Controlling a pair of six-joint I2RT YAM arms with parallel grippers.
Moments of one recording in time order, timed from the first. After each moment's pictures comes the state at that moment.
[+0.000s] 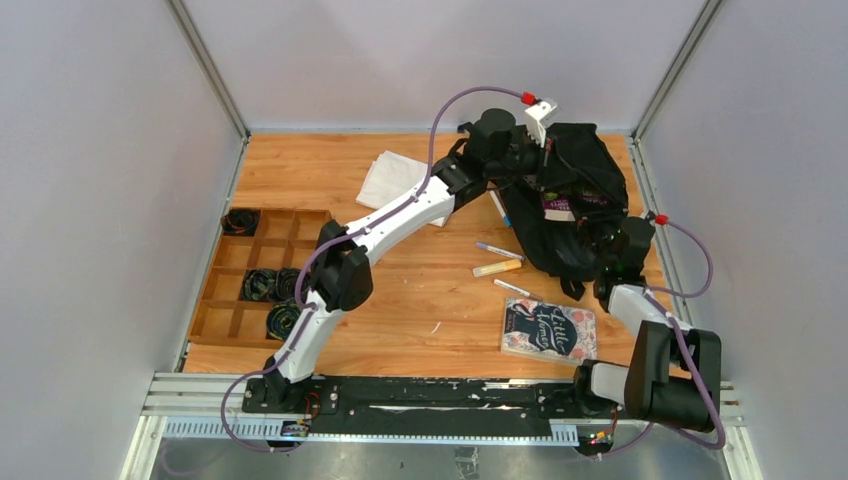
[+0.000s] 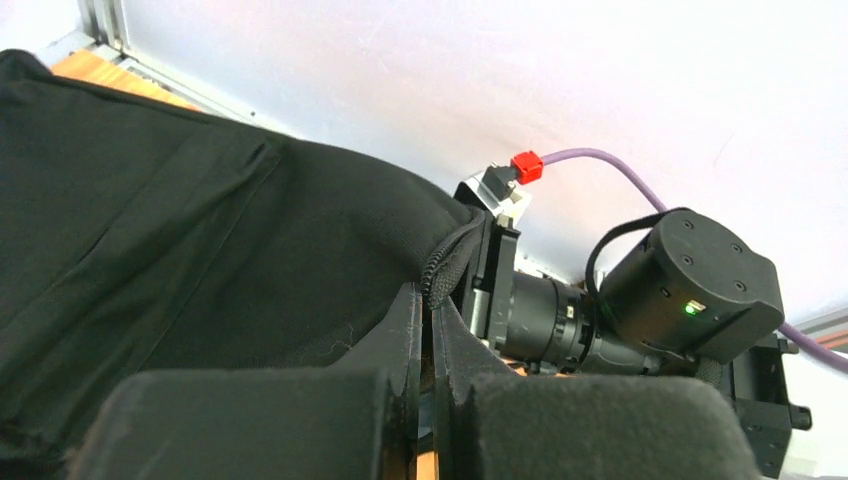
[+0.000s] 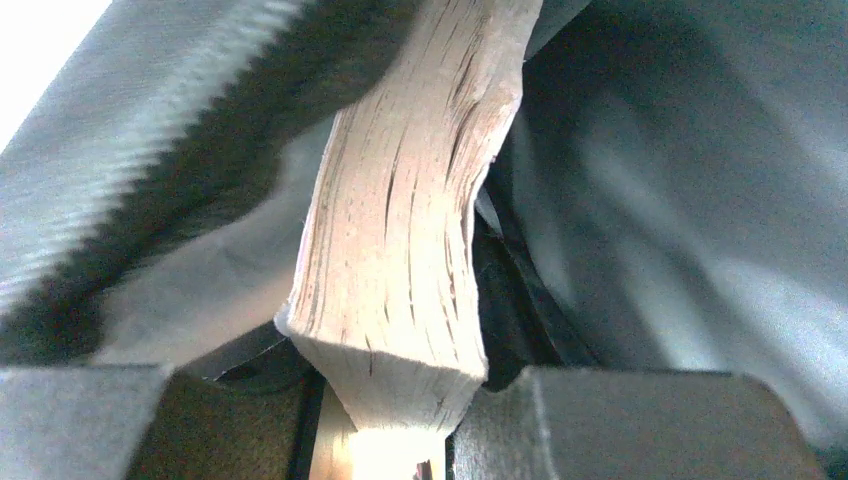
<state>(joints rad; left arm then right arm) -0.86 2.27 2.24 -0.06 0.50 -0.36 -0.17 1.22 0.43 0.63 -0.24 1.39</state>
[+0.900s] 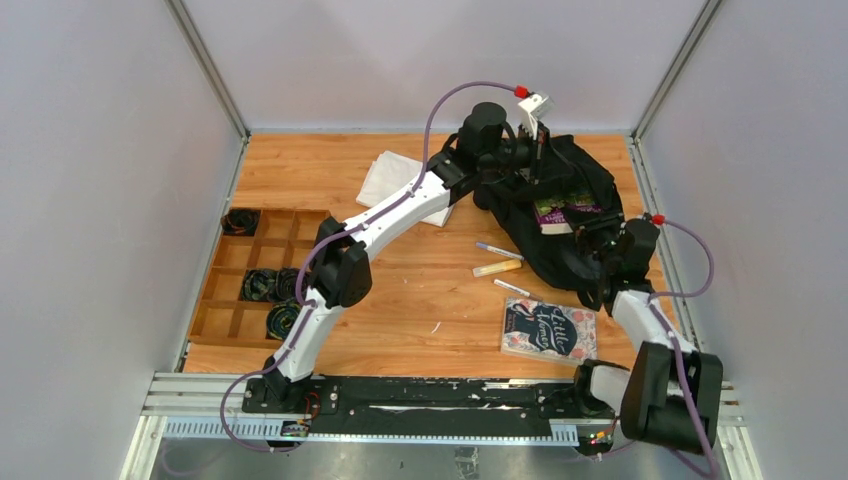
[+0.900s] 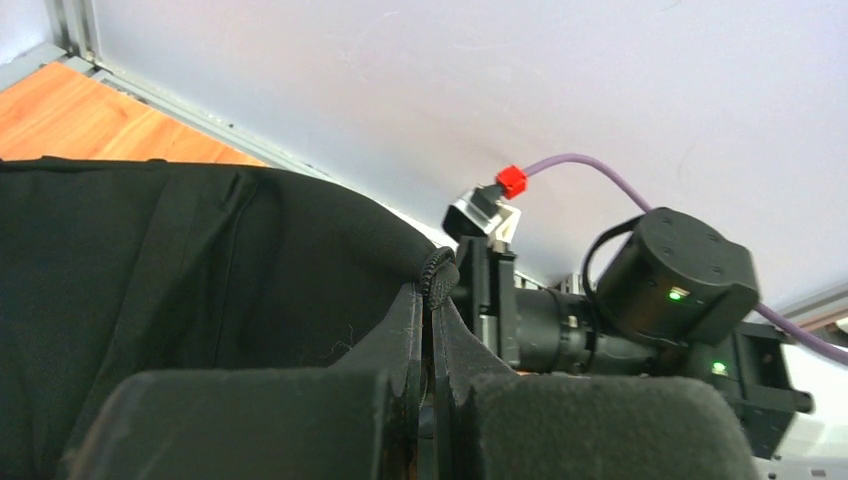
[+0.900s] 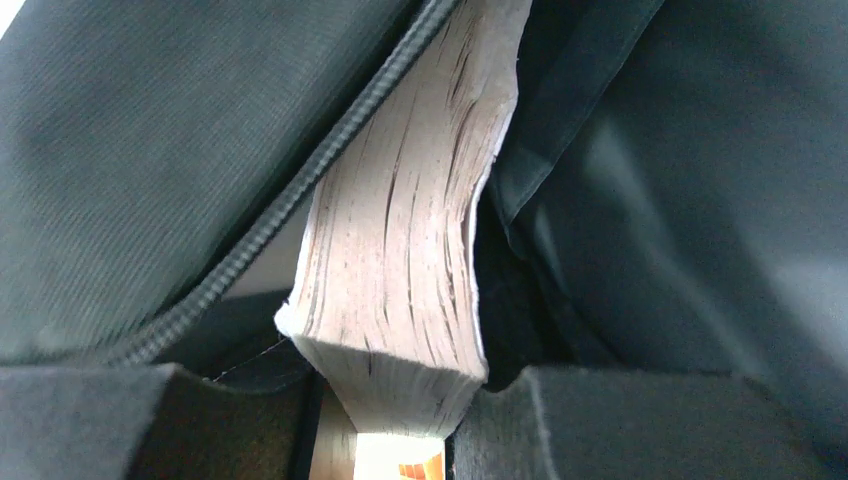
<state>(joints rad) -0.82 2.28 2.26 0.00 0.58 -0.41 -0.20 1.07 0.43 0.39 -0.39 1.29</state>
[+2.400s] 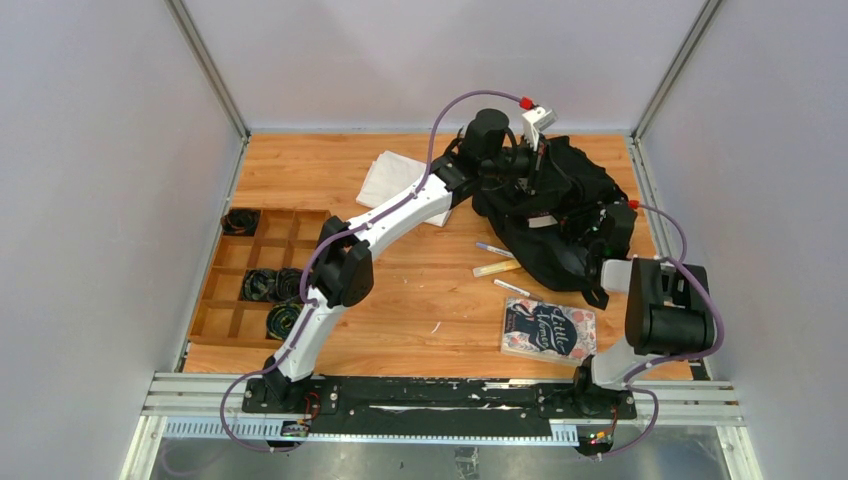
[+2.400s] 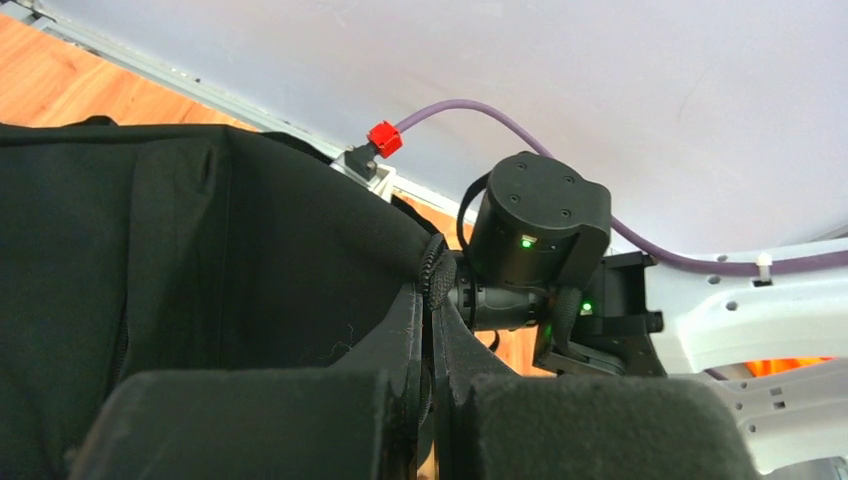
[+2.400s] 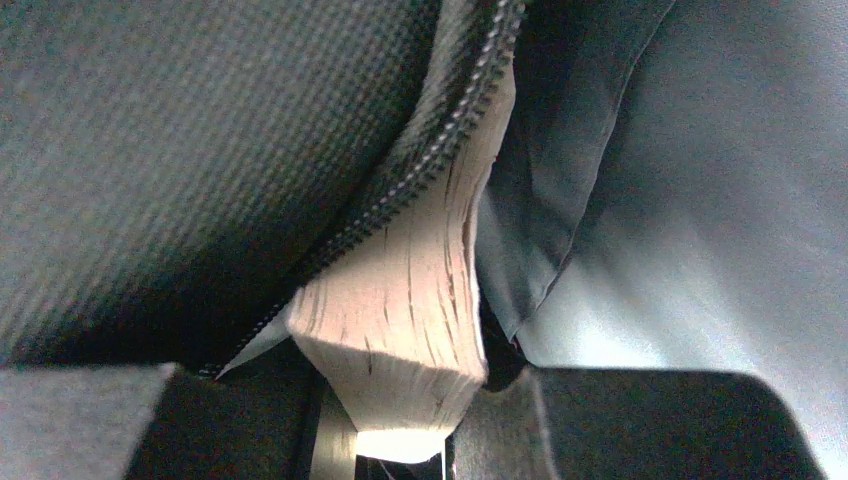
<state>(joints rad) -0.82 2.30 2.22 -0.03 0.66 -0.38 -0.14 1.53 0.54 0.70 -0.43 1.25</state>
